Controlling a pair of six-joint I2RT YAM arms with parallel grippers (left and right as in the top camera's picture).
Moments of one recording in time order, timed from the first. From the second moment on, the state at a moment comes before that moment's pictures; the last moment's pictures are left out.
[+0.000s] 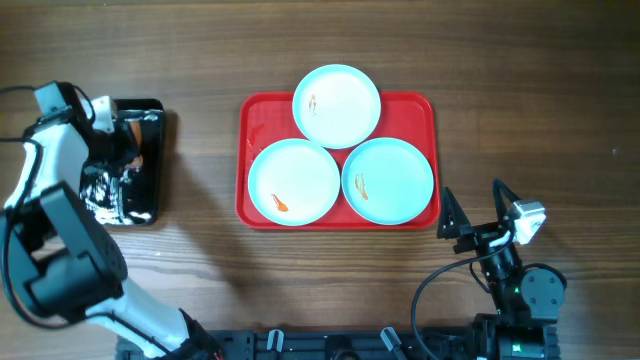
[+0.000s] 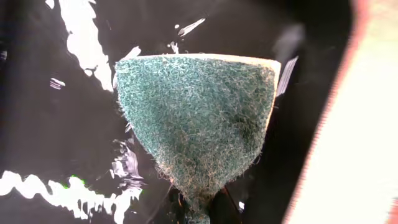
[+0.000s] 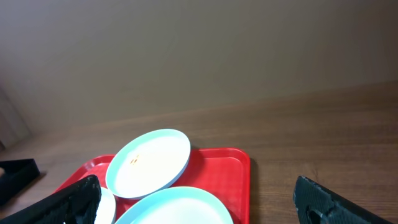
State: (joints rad) left arm 0.45 1.88 1.28 -0.68 0.17 0.11; right arm -0.07 0.01 0.01 0.02 -0.31 0.26
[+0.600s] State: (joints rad) left arm 0.45 1.82 1.15 -0.67 0.04 0.11; right arm -0.07 0.01 0.01 0.02 -0.31 0.26
